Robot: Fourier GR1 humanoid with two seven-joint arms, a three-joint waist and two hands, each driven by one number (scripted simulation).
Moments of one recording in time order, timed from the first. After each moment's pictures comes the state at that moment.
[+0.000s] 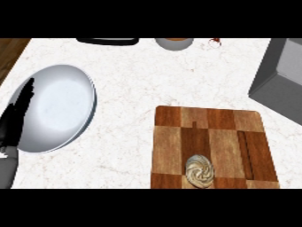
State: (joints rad) left arm -0.17 0.34 0.13 -1.35 -0.25 0.08 0.07; right arm -0.89 -0.90 -0.16 -0.38 0.48 0.33 -0.86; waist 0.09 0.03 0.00
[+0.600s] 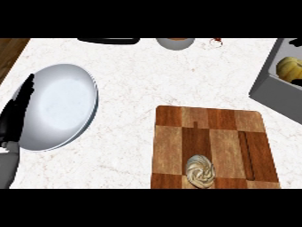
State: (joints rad) left arm -0.20 0.33 0.14 -1.32 -0.25 0.08 0.06; right arm -1.01 -0.75 -0.11 -0.18 0.56 0.27 -0.76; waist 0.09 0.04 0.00
